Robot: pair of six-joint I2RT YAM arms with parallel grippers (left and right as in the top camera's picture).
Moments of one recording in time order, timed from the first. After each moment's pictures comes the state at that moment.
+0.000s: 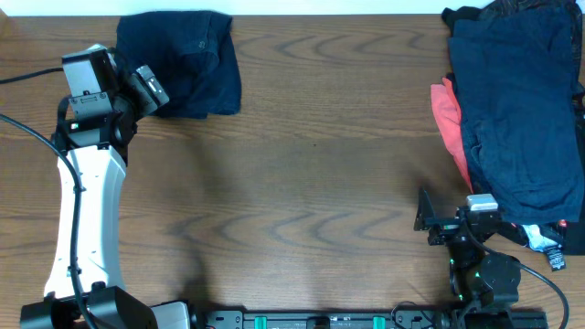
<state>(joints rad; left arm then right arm) 0.19 1.47 1.27 -0.58 -0.03 -0.36 0.06 0.01 0.06 -0.17 -0.02 0.02</state>
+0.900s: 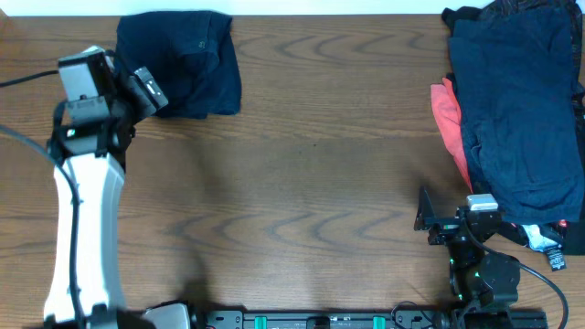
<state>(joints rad) 0.19 1.41 1.27 -0.62 -0.03 -0.36 0.06 0.01 0.06 -0.17 -0.02 0.02</state>
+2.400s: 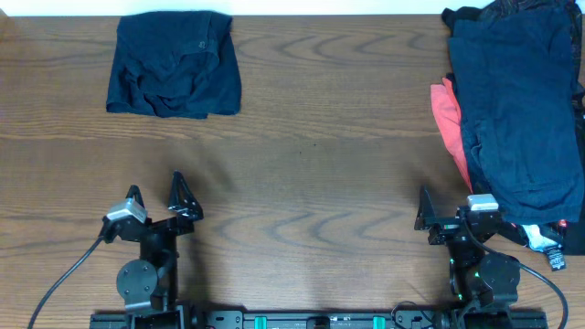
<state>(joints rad) 0.12 0.03 0.05 -0.01 0.01 -0.43 0.06 0.01 0.05 -0.17 -0.01 0.02</state>
